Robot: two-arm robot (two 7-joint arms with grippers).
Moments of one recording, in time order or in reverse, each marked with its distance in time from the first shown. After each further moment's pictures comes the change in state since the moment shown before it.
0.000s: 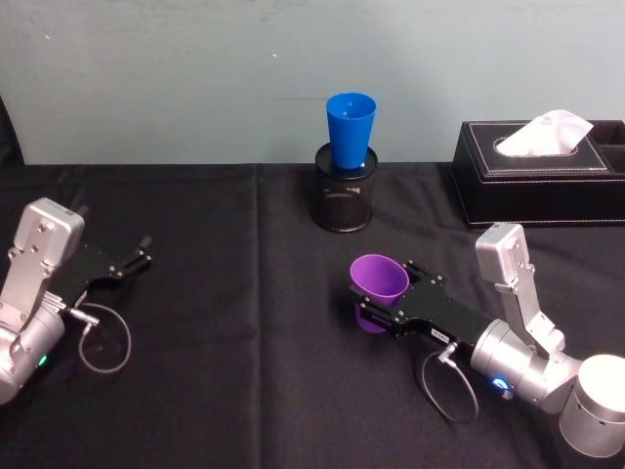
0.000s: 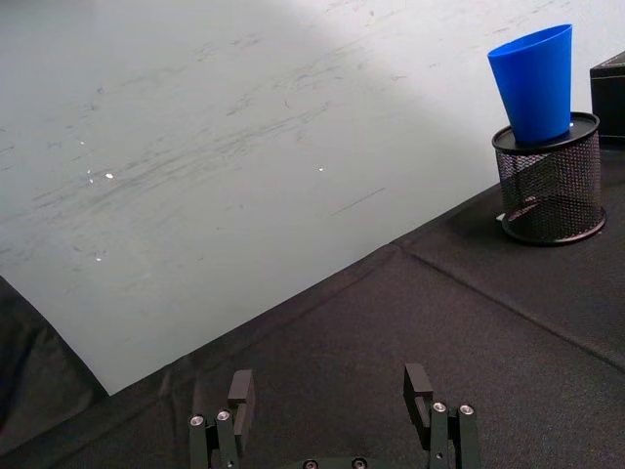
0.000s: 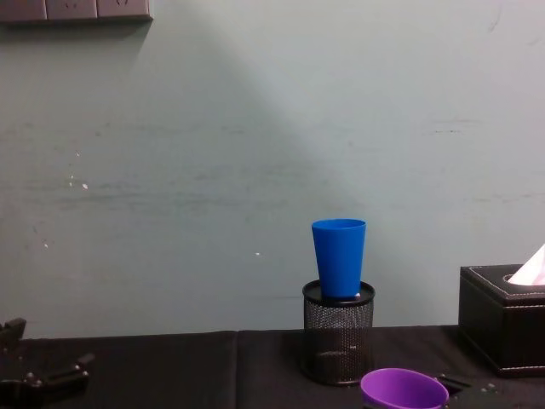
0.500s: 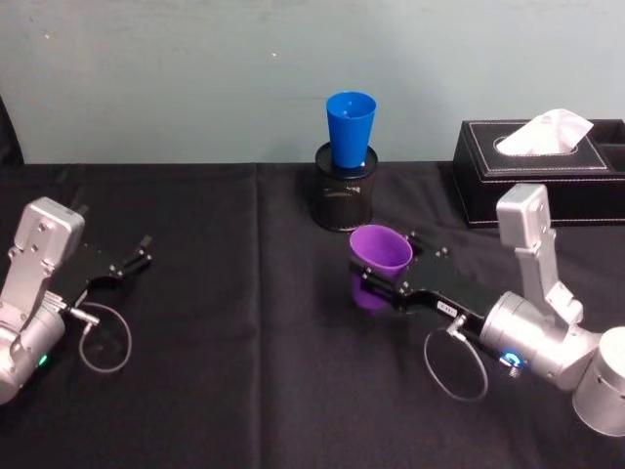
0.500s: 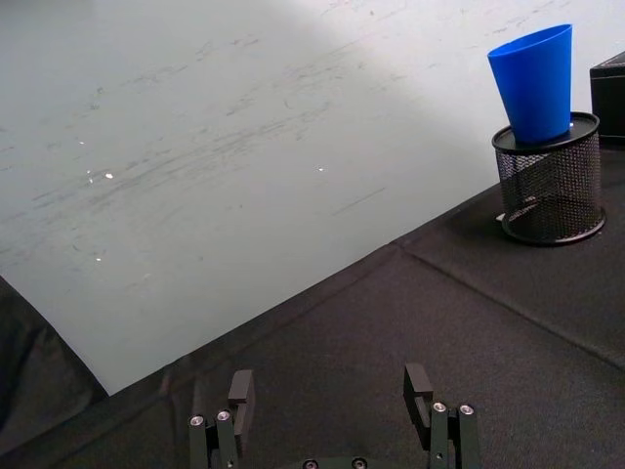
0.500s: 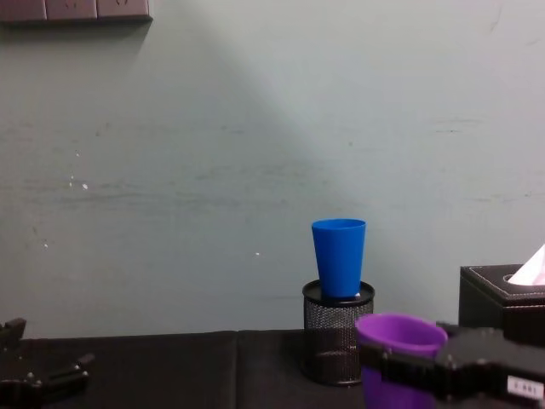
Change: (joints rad) left arm 0.000 0.000 0.000 0.000 0.000 0.000 0.000; right arm -0.020 0.034 0.034 -0.149 0.074 0.107 0.014
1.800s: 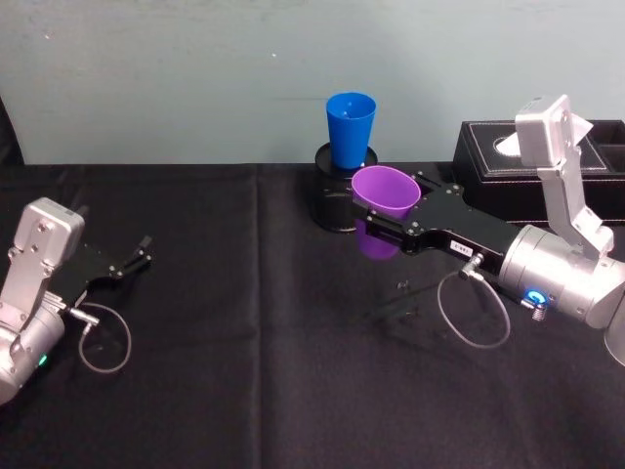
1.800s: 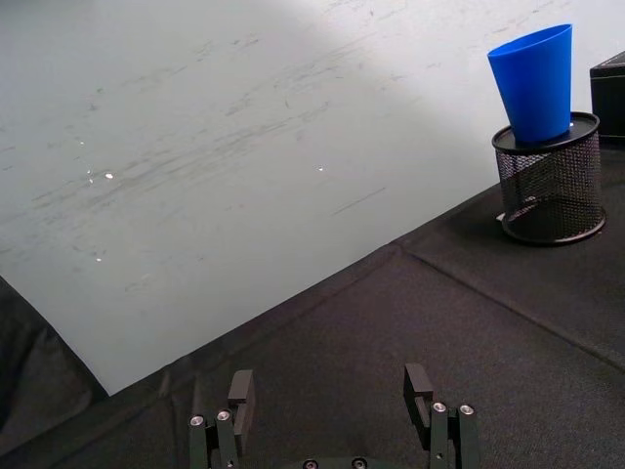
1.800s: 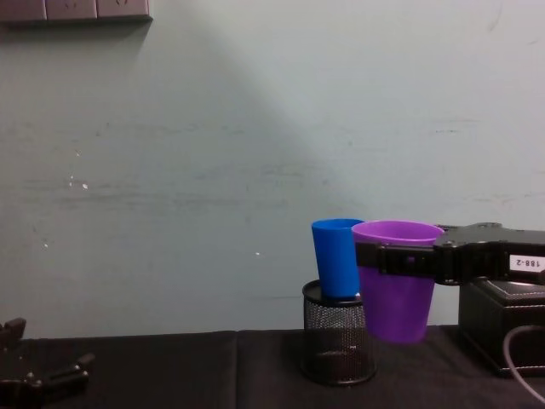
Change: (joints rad) left arm 0.000 0.000 0.000 0.000 0.000 0.000 0.000; right arm 0.079 0.115 -0.025 -0.207 0.088 0.200 -0.062
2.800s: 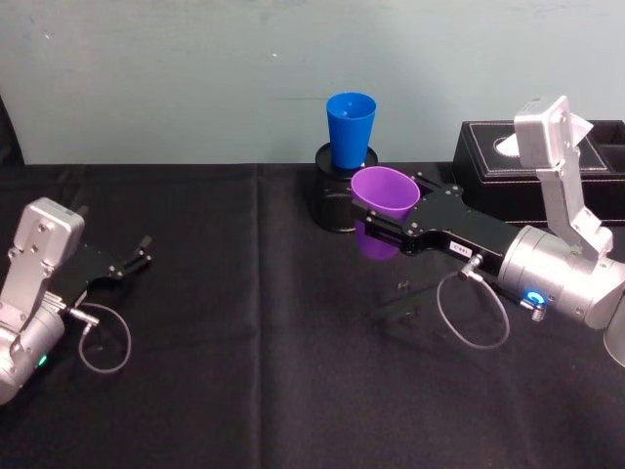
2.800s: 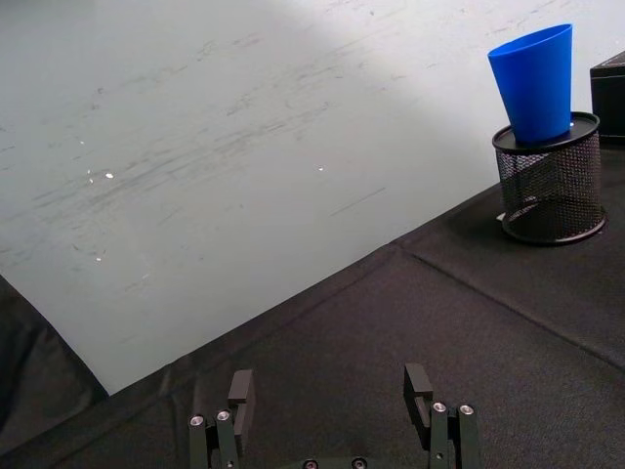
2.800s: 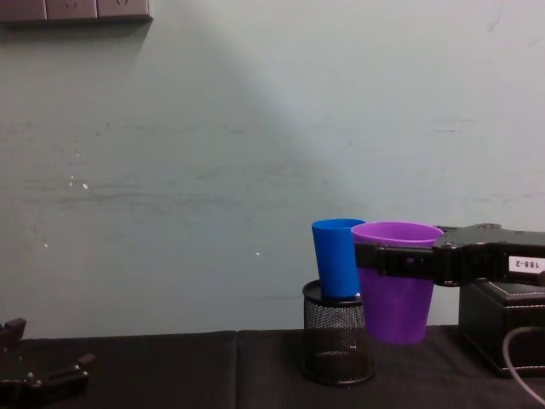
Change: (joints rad) left arm 0.000 0.000 0.000 0.000 0.000 0.000 0.000; right arm 0.000 -0.002 0.000 0.001 -0.003 0.000 0.001
